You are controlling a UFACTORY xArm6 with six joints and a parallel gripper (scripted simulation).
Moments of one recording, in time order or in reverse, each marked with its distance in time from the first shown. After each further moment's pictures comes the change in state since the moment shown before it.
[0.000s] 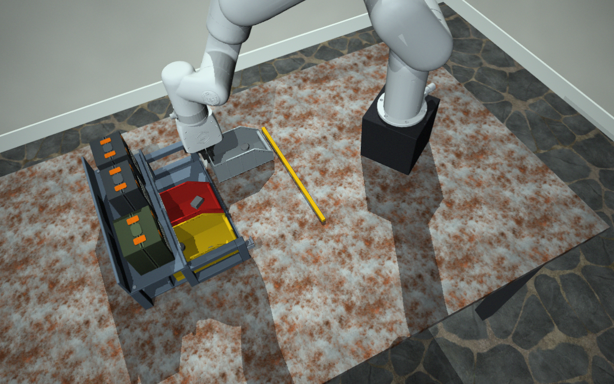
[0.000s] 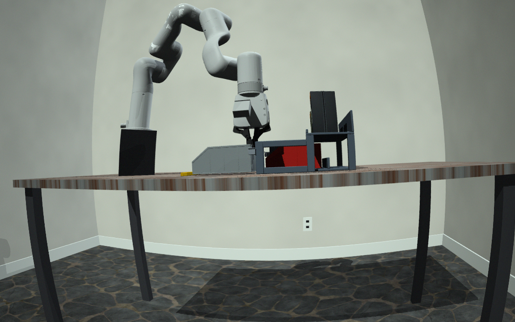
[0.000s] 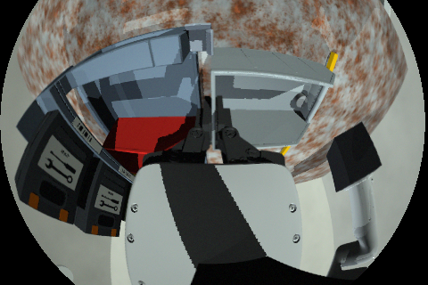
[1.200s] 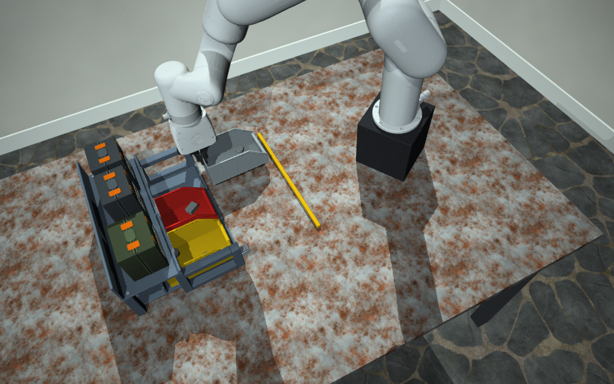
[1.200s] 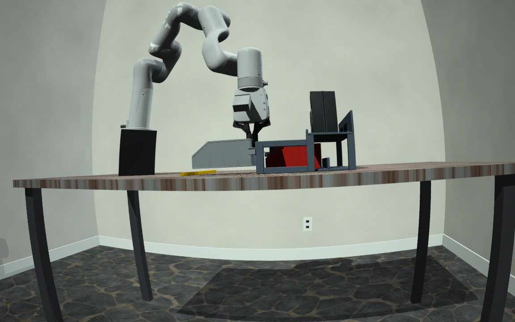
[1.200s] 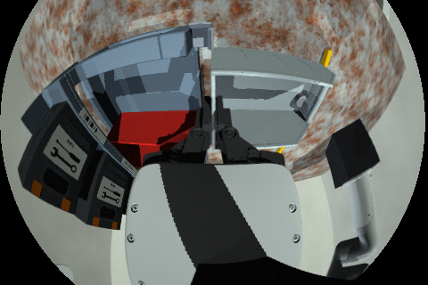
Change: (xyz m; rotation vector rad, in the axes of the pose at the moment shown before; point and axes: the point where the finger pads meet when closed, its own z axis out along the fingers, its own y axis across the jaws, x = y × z) arm 0.000 0.000 -0.016 0.000 0.000 0.000
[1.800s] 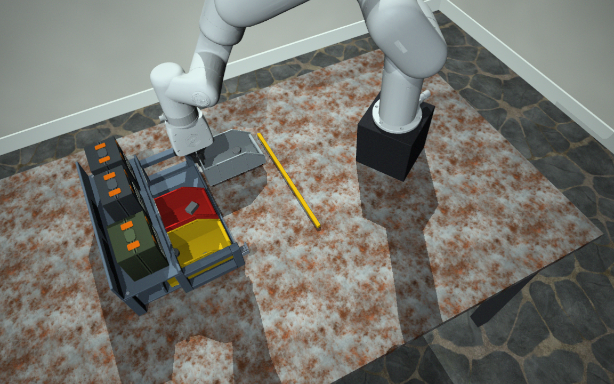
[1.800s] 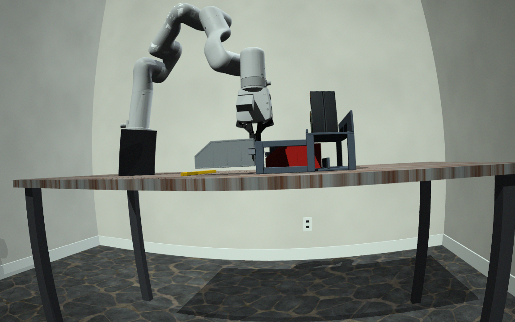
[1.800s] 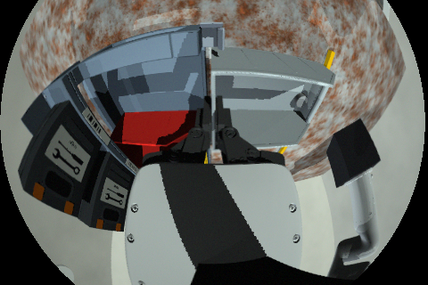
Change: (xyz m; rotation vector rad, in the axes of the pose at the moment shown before) arm 0.000 -0.009 0.000 -0.001 0.000 0.000
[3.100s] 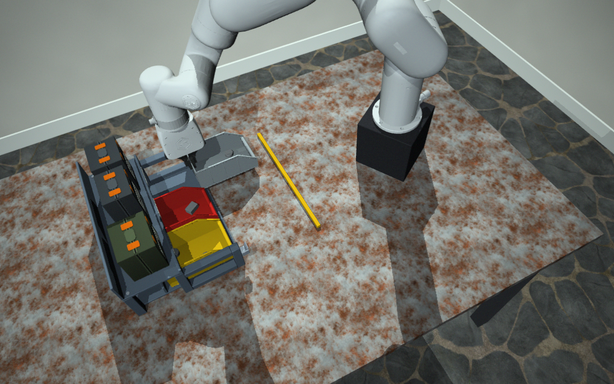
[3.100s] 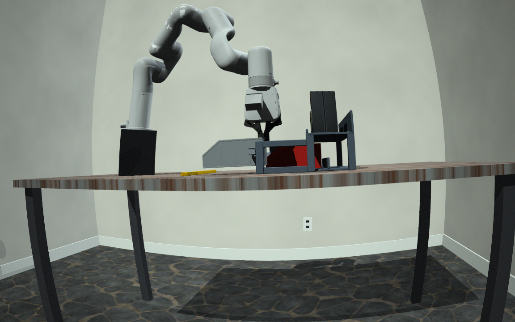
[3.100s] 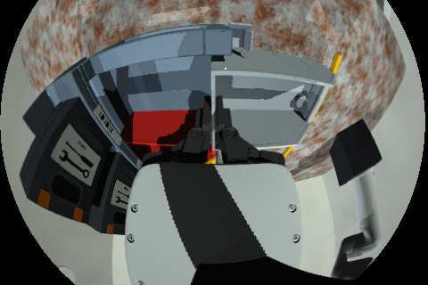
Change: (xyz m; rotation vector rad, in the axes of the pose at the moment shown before) arm 0.000 -0.024 -0.001 0.002 0.001 -0.001
